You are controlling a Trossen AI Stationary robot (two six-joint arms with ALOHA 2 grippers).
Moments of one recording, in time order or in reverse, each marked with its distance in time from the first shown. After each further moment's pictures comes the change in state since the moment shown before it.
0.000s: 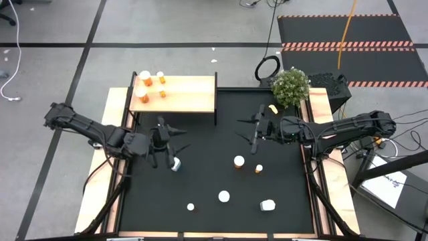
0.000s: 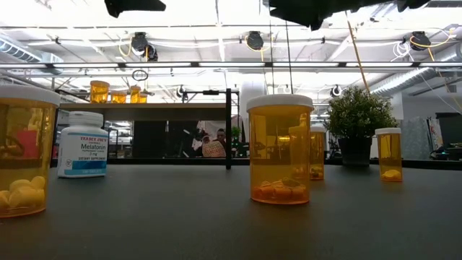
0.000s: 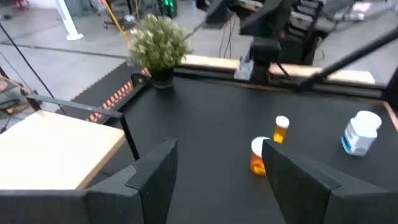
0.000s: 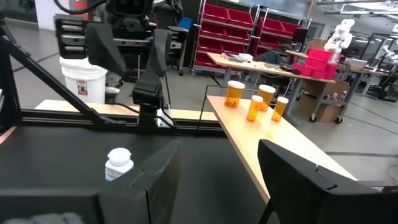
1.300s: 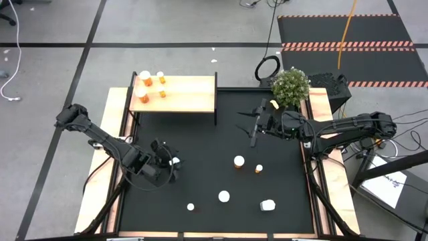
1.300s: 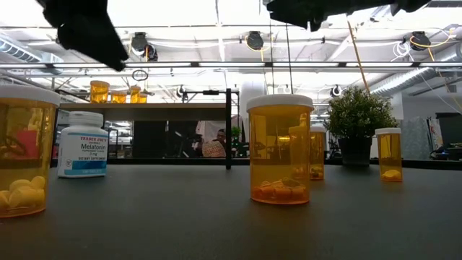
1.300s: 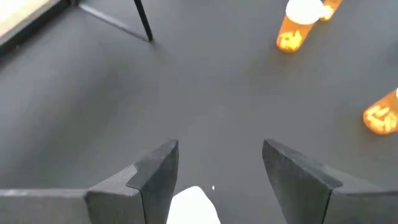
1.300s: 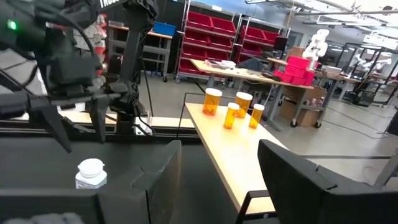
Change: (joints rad) left arm -0.174 0.277 0.089 -0.563 -0.029 -0.726; right arm -0.071 0.000 0.000 0.046 -0.011 -0.026
